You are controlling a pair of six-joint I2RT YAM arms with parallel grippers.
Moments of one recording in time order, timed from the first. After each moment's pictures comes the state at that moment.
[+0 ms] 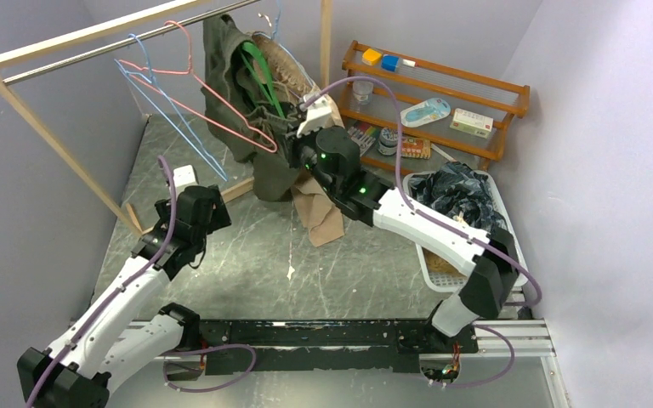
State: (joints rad) left arm -0.44 0.84 0.73 -0.57 -0.61 -0.53; right arm 0.92 1.59 1.45 0.16 0.32 0.11
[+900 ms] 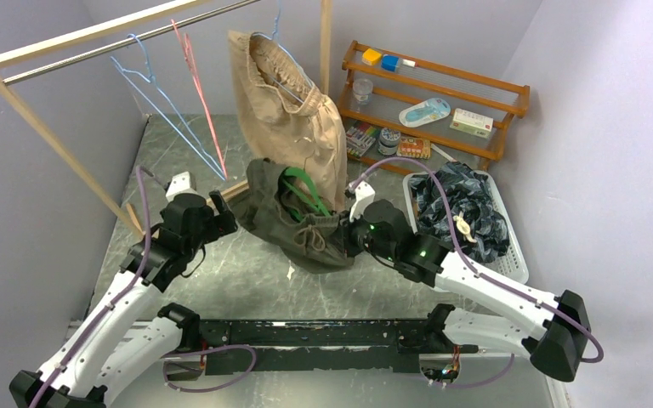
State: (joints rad) left arm -0.44 0.75 0.73 -0.61 -0.41 -0.63; right arm 0.92 1.01 0.77 -0.22 0.06 0.39
